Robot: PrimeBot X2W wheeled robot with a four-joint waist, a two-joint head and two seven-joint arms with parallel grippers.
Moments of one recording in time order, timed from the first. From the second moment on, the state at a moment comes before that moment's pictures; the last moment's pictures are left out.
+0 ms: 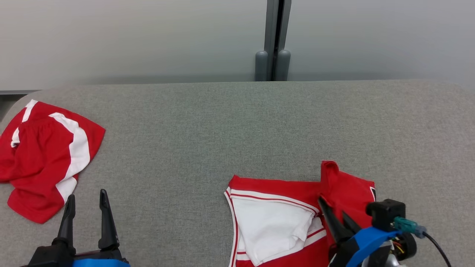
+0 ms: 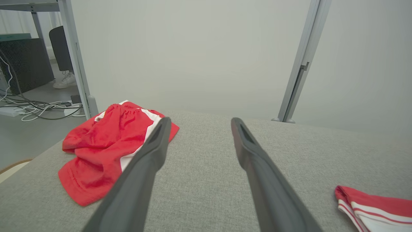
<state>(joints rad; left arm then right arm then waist) 0.09 0.05 0.11 0.10 -0.14 -0.09 -0.26 -0.02 -0.07 0.15 0.15 0.34 0.13 0.12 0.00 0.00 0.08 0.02</state>
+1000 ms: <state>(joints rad) 0.05 0.05 0.08 0.11 -0.16 -0.08 -0.26 -0.20 -0.05 0.49 0.38 0.49 0.13 -0.04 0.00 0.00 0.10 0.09</state>
